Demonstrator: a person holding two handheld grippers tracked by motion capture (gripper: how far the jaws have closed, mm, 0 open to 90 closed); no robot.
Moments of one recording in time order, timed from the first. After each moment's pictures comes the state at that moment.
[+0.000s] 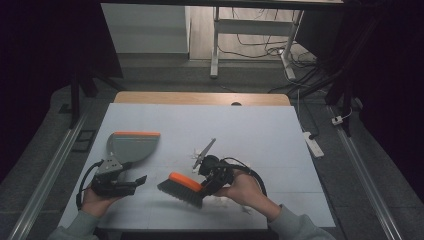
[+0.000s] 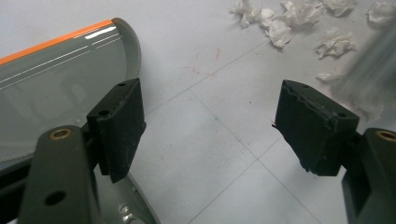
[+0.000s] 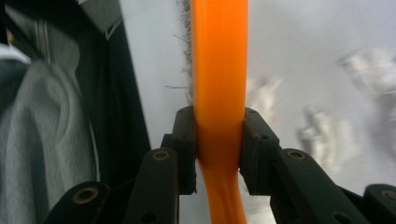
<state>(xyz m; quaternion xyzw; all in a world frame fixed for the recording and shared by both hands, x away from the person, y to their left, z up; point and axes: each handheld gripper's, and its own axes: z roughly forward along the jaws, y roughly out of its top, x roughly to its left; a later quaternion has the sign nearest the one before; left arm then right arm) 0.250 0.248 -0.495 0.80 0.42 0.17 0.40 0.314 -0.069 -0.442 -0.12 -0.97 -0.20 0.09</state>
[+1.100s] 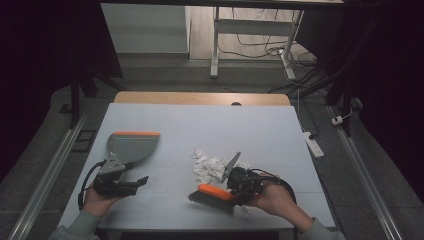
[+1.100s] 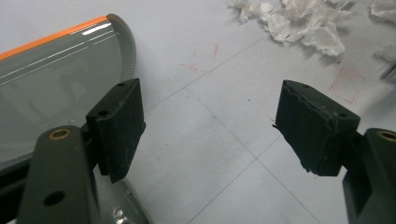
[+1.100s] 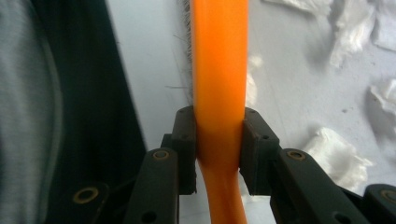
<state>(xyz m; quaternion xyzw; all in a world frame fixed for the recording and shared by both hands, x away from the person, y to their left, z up) 0.253 0.244 -0.497 0.80 0.42 0.16 0.40 0.298 -0.140 -0.449 -0.11 -0.98 -0.14 0.04</state>
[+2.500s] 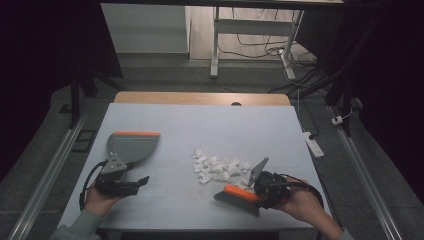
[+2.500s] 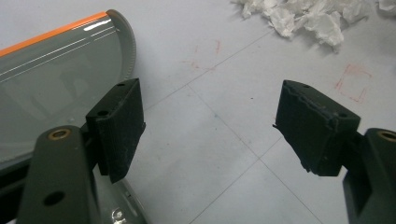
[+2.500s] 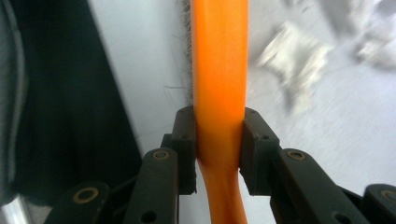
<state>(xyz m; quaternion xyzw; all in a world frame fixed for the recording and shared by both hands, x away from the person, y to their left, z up) 0.254 0.242 -0.498 0.80 0.42 0.16 0.39 0.293 -0.205 -0.446 -0.13 -0.98 -0.12 0.00</state>
